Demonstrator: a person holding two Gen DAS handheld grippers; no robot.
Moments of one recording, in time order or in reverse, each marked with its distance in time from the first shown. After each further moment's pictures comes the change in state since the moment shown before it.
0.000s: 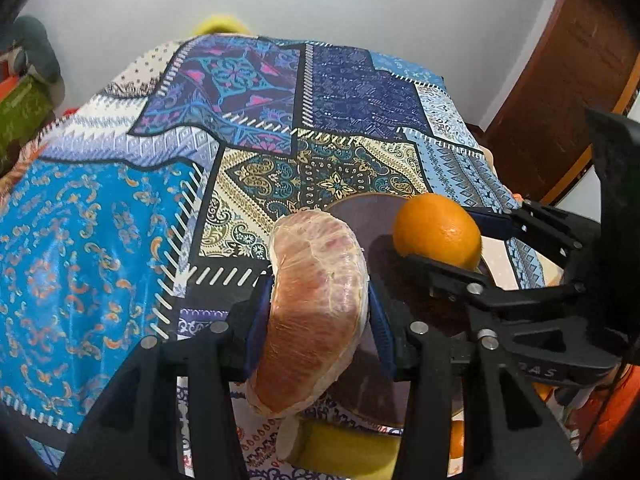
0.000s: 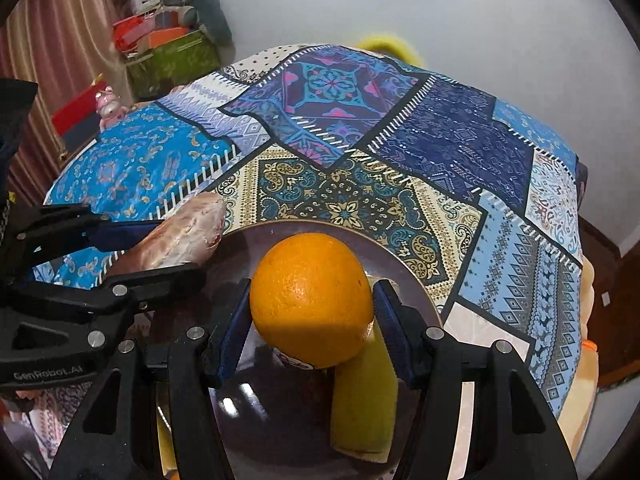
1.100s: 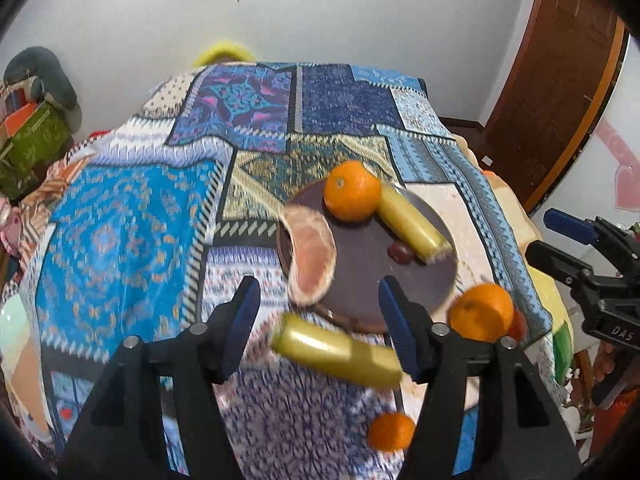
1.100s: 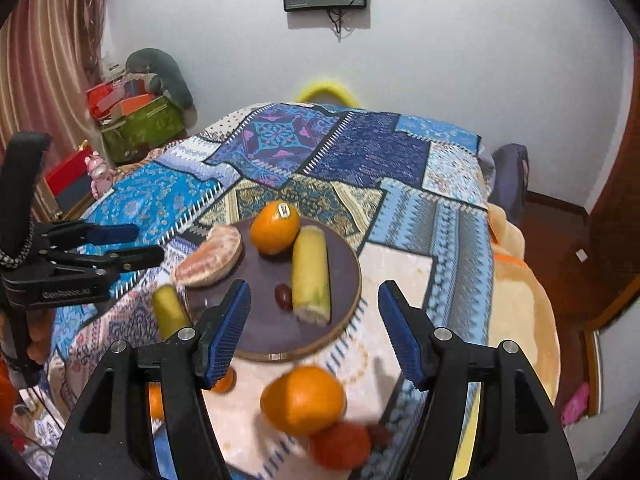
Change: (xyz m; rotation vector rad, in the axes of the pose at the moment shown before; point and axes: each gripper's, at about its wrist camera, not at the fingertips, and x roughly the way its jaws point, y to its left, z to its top) left arm -0.091 -0.040 -0.055 0.068 -0.038 0.065; right arm -0.125 -0.007 -0.078 0.182 -0.173 -0.121
